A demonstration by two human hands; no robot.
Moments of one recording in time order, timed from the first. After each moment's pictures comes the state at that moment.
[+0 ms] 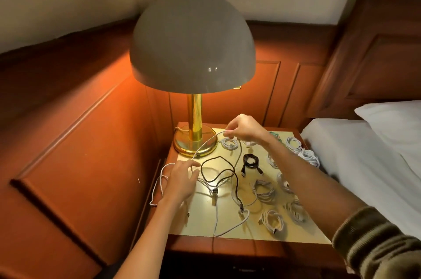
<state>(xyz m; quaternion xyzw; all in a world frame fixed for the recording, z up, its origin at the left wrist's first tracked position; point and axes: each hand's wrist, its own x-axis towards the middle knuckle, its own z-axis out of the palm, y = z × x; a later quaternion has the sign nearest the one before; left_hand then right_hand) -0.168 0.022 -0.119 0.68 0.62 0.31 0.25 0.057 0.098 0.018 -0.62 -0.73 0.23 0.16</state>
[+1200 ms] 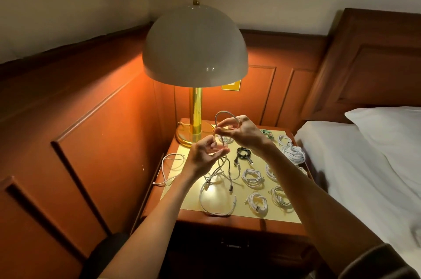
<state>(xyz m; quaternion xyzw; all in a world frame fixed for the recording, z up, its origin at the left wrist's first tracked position) -0.107 -0.016 -0.052 0.73 0.42 0.47 0.26 0.056 -0.012 0.050 -0.49 -0.73 0.35 0.33</state>
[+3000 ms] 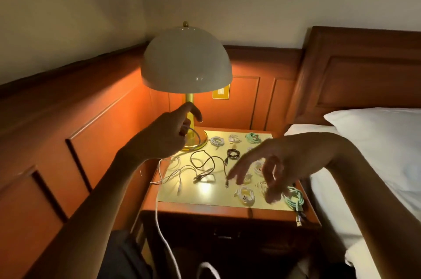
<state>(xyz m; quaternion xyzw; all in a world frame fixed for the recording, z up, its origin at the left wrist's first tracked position) -0.160 -0.148 0.132 0.80 0.48 0.29 0.22 0.120 -0.209 0.181 -0.29 -0.86 0.41 -0.05</state>
